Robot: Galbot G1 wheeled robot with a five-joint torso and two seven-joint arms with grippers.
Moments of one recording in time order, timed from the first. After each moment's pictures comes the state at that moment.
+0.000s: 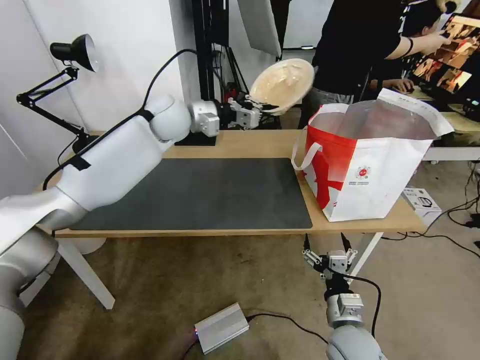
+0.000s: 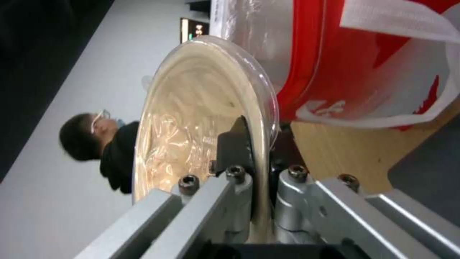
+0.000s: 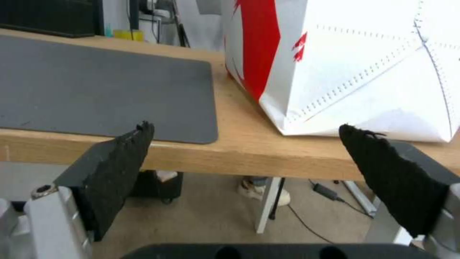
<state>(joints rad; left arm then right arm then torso) -0.17 -1.08 0.51 -1.29 0.20 -0.42 0.46 -1.50 1.14 0.23 1.96 0.11 0.10 0.52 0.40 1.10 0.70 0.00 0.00</state>
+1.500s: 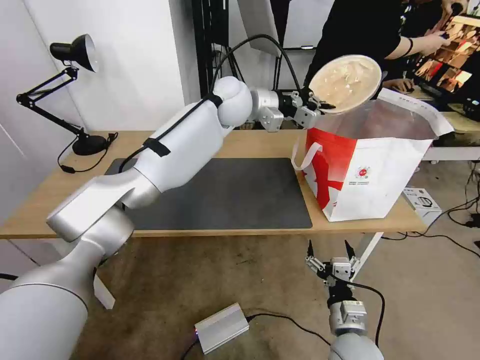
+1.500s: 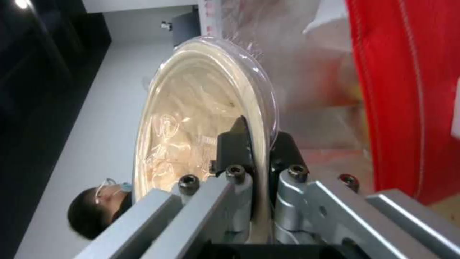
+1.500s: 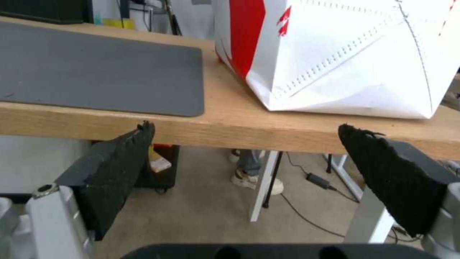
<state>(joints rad) -0.21 -1.42 0.45 -1.06 0.47 -0.52 0.49 -1.54 1.16 0.25 1.95 0.10 0.11 0.52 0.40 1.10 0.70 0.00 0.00</state>
